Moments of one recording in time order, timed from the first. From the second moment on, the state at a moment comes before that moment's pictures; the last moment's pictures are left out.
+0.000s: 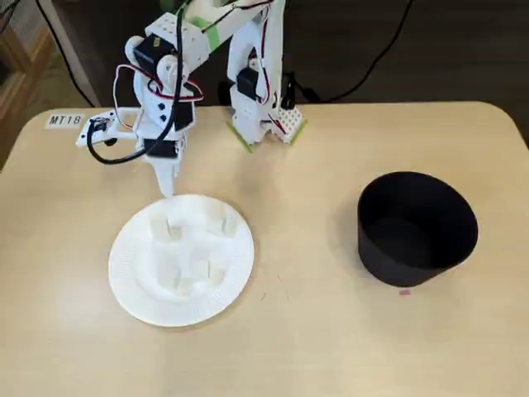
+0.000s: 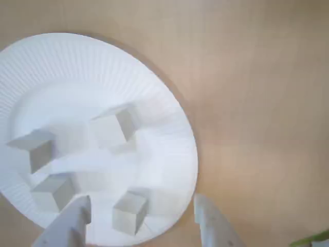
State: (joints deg) arm 41.6 104.4 106.6 78.1 -43.4
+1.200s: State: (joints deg) arm 38.7 80.2 97.7 63.2 -48.6
